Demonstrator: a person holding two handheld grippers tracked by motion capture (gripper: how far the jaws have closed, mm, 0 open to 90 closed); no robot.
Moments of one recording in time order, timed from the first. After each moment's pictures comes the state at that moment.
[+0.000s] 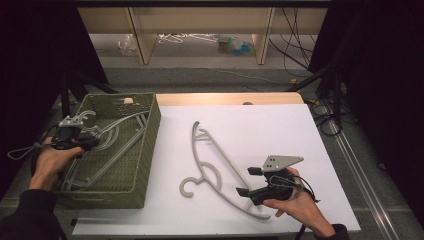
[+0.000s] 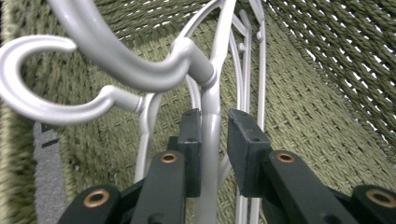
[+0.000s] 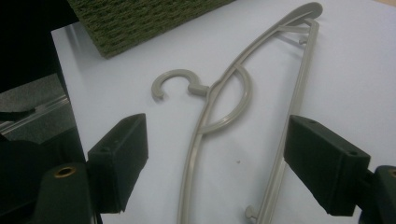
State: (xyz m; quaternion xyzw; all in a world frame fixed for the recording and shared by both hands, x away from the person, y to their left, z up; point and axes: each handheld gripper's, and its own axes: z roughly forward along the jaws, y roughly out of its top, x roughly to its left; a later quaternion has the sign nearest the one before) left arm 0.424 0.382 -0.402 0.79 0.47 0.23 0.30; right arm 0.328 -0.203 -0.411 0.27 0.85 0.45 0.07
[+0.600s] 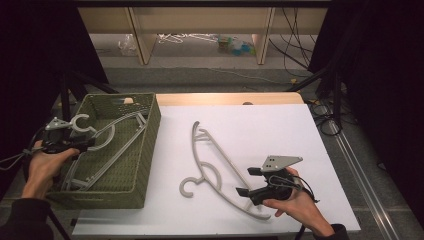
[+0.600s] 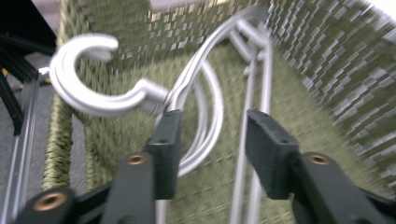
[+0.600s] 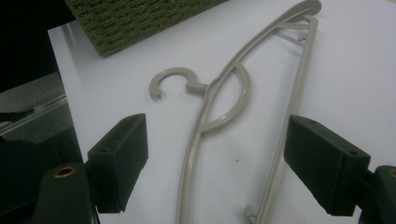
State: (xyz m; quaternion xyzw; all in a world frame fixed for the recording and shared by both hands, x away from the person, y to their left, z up) left arm 0.398 0.380 -0.386 0.74 0.52 0.26 0.34; right arm 0.330 -0.203 -0.414 0.27 0.85 0.45 0.07
